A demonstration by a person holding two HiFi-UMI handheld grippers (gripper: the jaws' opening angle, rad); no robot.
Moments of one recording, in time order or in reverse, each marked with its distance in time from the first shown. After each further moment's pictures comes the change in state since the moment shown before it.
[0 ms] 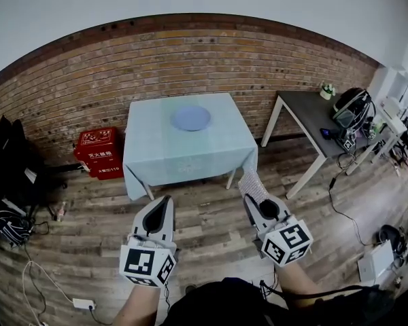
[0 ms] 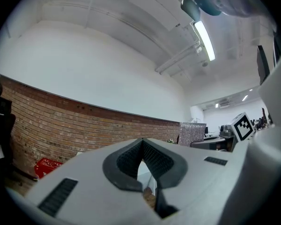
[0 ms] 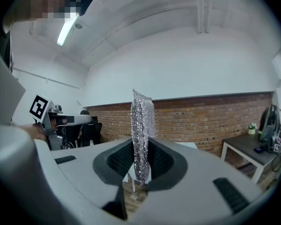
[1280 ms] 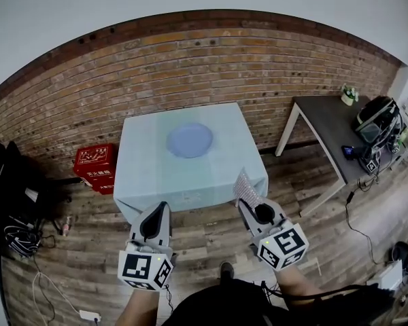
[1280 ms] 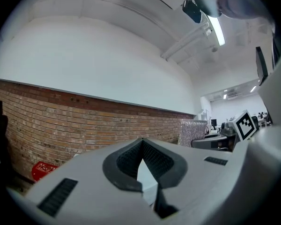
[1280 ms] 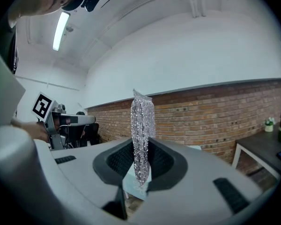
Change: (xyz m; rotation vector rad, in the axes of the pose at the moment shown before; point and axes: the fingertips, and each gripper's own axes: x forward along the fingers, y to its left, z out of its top) left arm 0.221 0.055 -0.042 0.033 0.080 0.078; right arm 0.172 -0.159 -0.001 0.021 0.012 0.099
